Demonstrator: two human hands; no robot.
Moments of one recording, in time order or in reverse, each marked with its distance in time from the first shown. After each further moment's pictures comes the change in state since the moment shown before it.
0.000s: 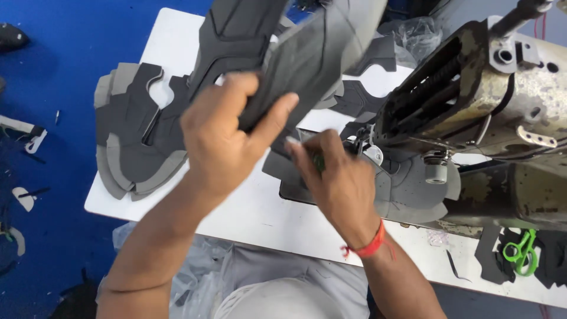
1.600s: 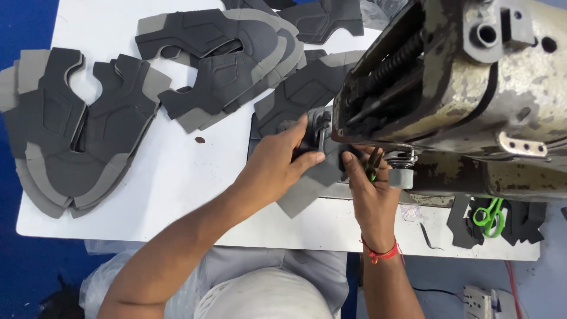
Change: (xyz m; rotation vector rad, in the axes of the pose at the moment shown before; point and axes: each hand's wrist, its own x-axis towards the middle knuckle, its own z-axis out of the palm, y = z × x) left_hand -0.070 -0.005 0.151 -0.437 -0.814 -0.535; right_hand -0.074 0.144 0.016 0.828 0.326 0.622
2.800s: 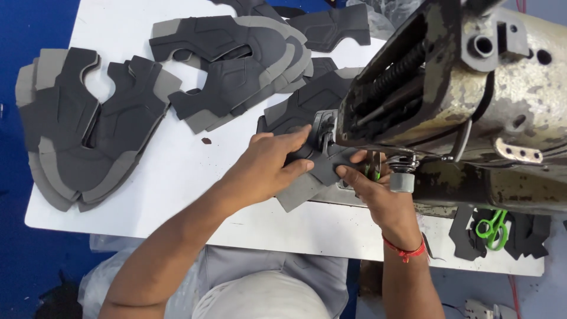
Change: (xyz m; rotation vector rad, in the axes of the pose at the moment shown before) left_hand -0.011 0.005 -0.021 0.306 0.031 0.201; right_hand 0.022 -0.023 -0.019 -0.117 -0.255 0.194
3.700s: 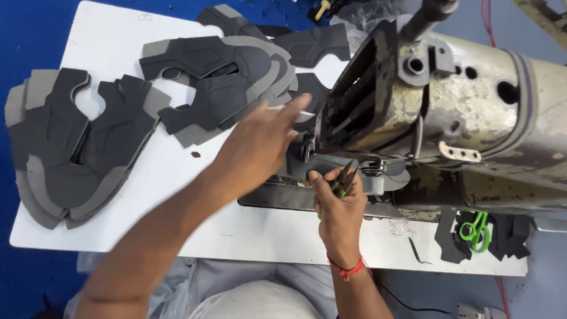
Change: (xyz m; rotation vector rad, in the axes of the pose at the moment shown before) left_hand 0.042 0.031 -0.041 0.307 -0.013 0.105; right_hand -0.020 0.012 0.055 0.454 0.218 -0.052
